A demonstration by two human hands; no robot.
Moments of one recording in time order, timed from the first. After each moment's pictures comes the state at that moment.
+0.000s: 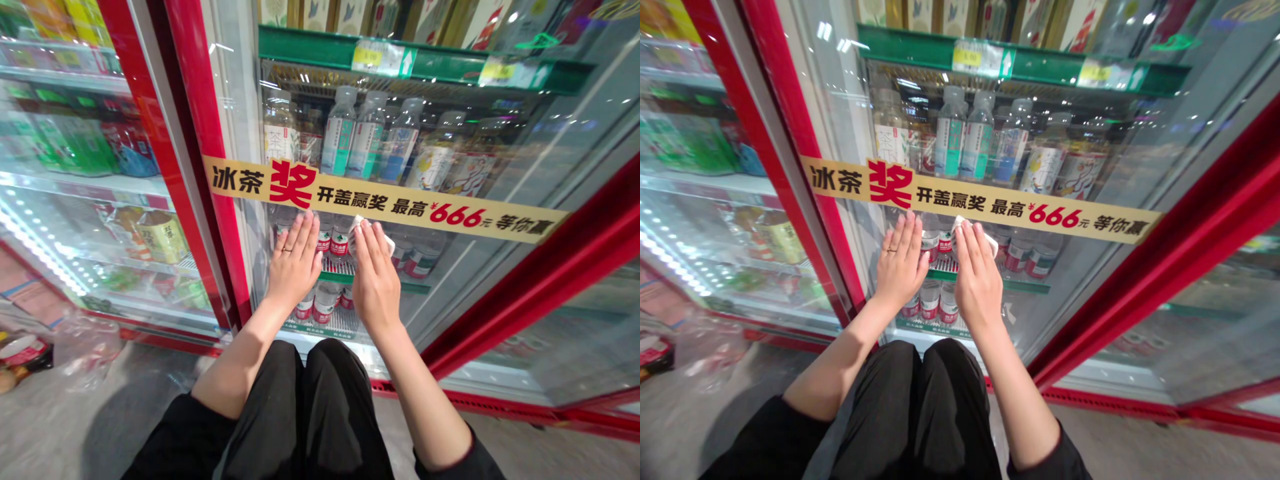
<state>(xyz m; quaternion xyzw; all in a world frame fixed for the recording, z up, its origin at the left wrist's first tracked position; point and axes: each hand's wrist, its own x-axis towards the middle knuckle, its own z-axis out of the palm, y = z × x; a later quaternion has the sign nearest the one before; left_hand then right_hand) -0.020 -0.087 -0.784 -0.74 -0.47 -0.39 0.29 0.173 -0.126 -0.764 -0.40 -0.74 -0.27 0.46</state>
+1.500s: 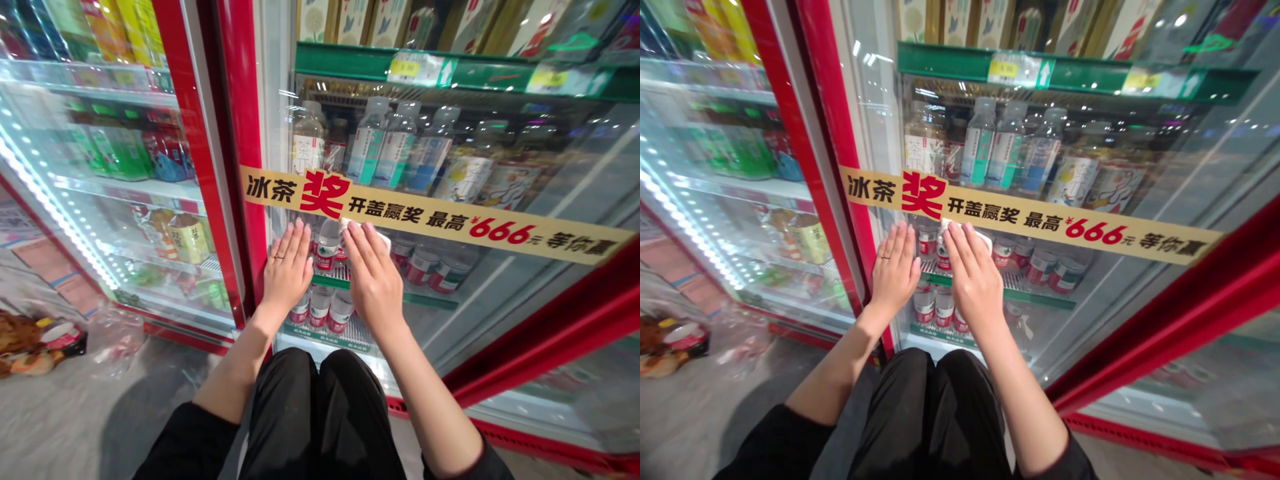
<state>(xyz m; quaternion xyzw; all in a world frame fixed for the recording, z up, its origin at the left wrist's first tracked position) -0.075 -0.076 -0.804 -0.72 -0.46 -0.46 0.25 0.132 -0.112 -0.746 -0.34 -0.78 -0.29 0.44</state>
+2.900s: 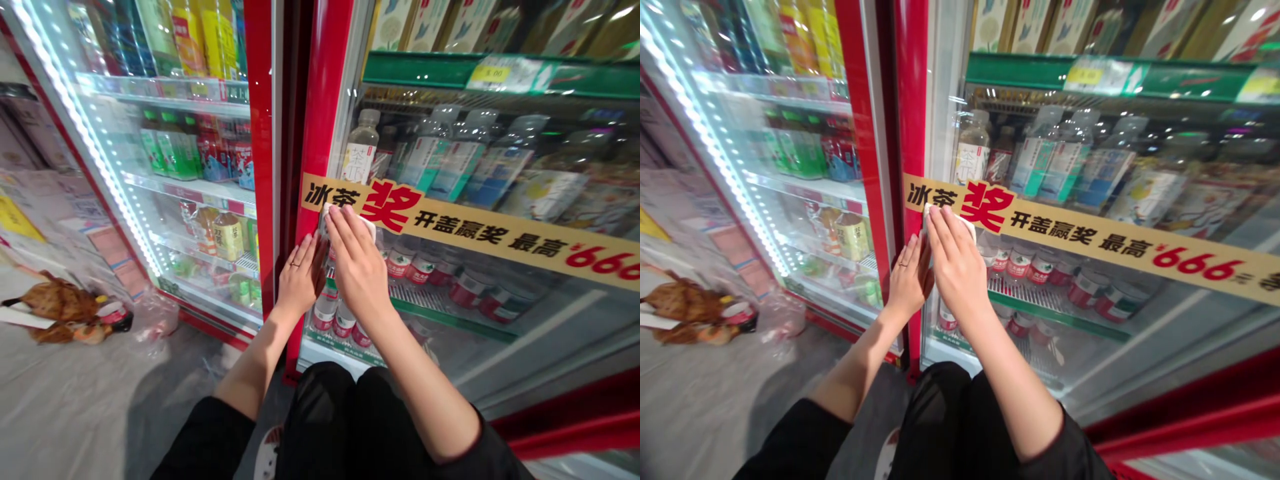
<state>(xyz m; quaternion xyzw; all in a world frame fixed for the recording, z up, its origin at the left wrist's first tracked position) -0.137 -0.079 -0.824 -0.71 -0.49 -0.44 0.23 0.030 -0.090 -0.722 -0.27 -0.83 -0.23 0.43</state>
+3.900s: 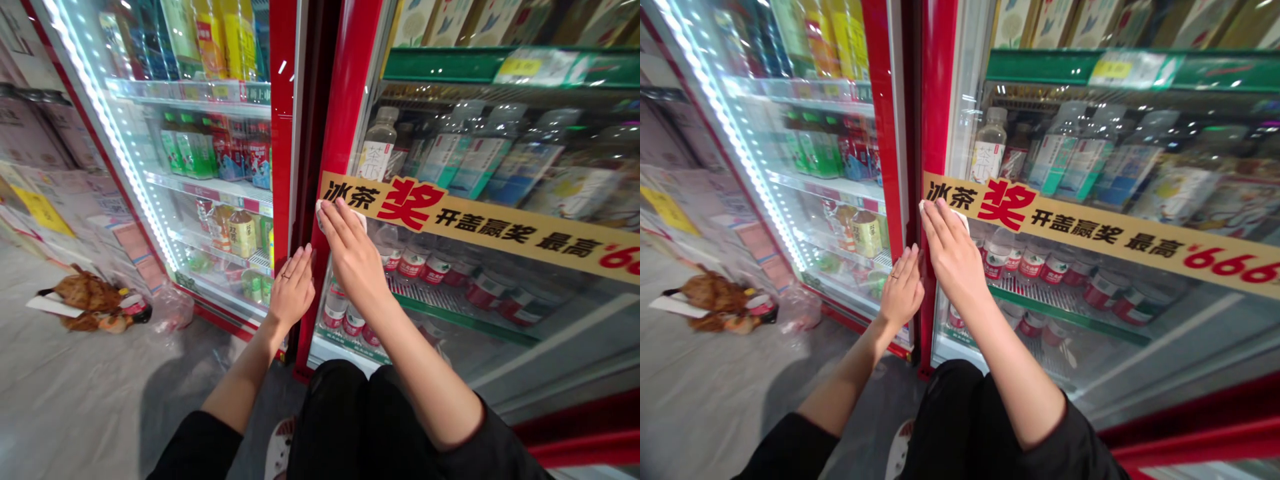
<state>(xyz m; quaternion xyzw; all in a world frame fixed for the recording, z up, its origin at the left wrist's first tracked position) -0.178 -0.107 -0.850 -0.71 -0.48 -0.42 0.31 -0.001 -0.082 -0.715 -0.23 -0.86 -0.17 0.41</state>
